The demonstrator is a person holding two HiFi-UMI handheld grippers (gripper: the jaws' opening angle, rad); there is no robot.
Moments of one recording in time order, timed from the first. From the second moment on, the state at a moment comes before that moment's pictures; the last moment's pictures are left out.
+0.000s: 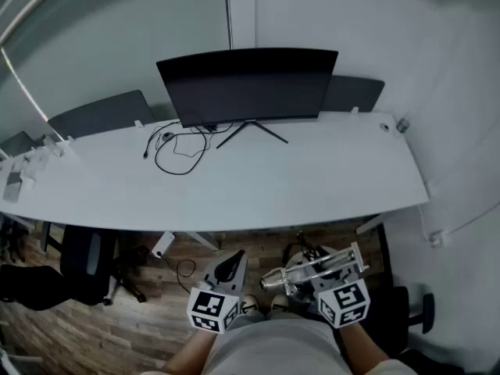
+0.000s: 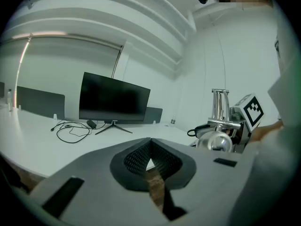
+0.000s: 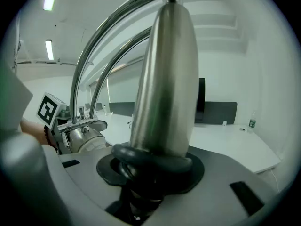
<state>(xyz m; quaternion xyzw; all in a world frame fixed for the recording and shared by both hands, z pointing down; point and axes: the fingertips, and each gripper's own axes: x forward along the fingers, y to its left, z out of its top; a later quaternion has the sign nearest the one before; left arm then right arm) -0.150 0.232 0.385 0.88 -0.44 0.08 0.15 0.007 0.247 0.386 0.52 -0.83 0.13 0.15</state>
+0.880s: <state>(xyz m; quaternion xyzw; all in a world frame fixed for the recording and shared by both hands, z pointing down) -0.136 0.230 0.386 0.88 -0.45 0.09 0.15 0.022 0.238 0.389 0.51 -0.84 0.13 0.15</state>
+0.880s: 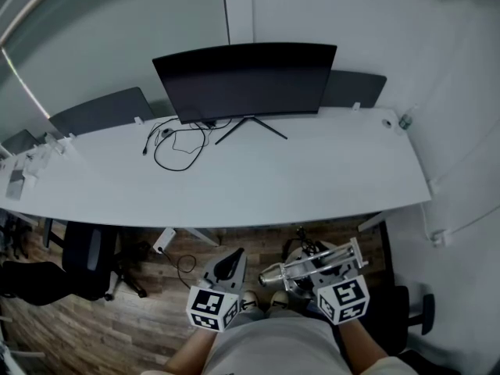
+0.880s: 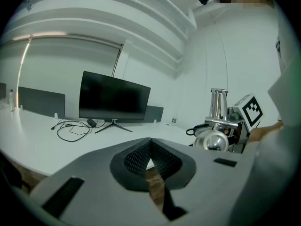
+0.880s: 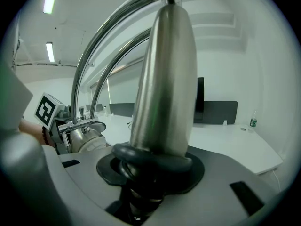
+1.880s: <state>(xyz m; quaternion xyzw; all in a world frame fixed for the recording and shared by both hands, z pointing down) -0.071 0.182 0.397 0.87 -0.46 0.08 0.15 0.098 0.189 0.396 0.51 -0.84 0.12 0.16</state>
